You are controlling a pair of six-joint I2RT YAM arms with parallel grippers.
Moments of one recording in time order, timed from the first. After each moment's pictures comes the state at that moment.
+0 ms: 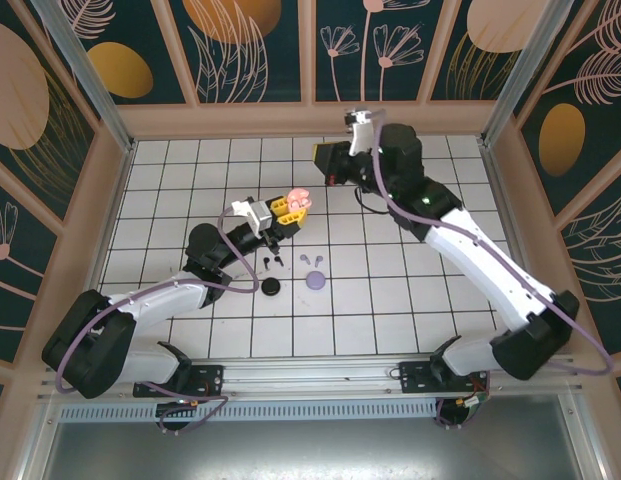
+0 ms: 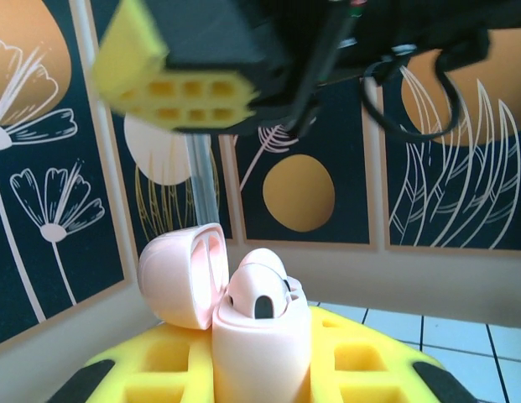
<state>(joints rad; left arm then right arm) -0.61 1.33 0.55 1.10 0.52 -0.05 0.65 1.40 1.45 -0.26 -0.22 0.44</state>
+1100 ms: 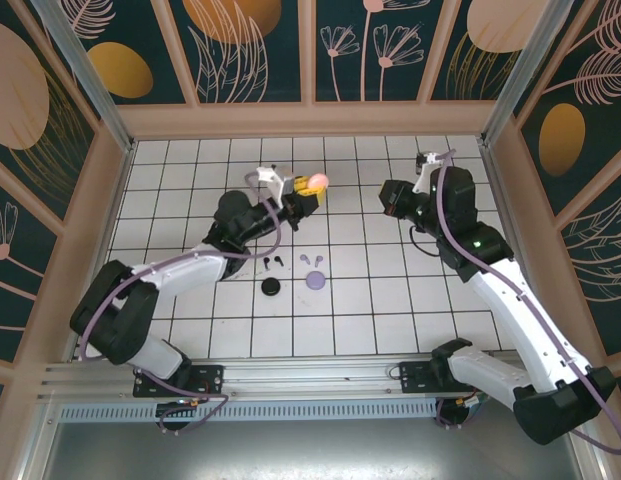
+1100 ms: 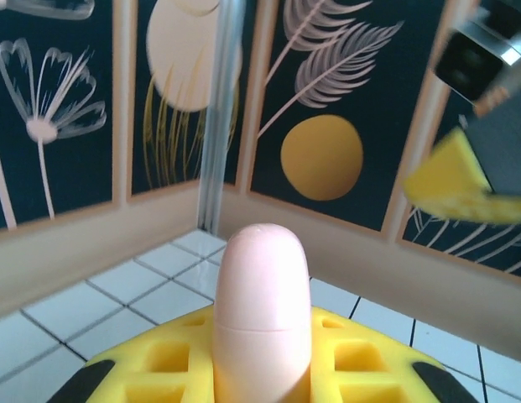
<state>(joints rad) -0.61 1.56 0.86 0.82 0.42 -0.28 0.41 1.01 1.05 -0.44 -0.10 0.61</state>
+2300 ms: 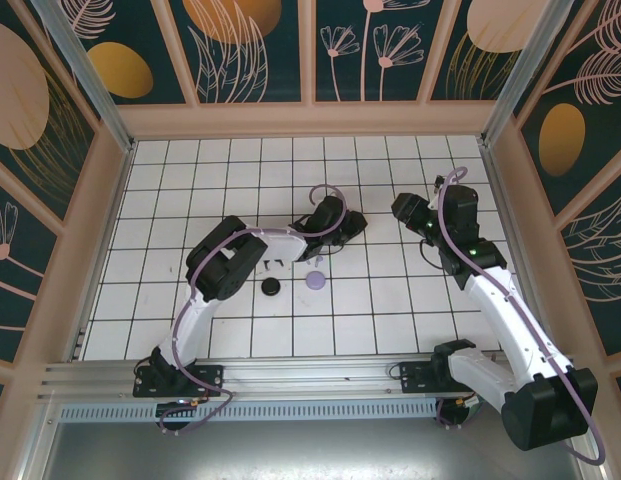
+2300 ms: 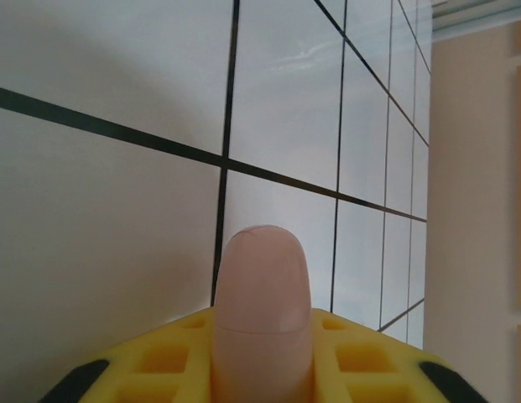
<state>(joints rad) -0.80 2.27 1.40 0.34 0.11 -1.24 0.25 0.98 0.83 -0.34 -0.13 0.68</state>
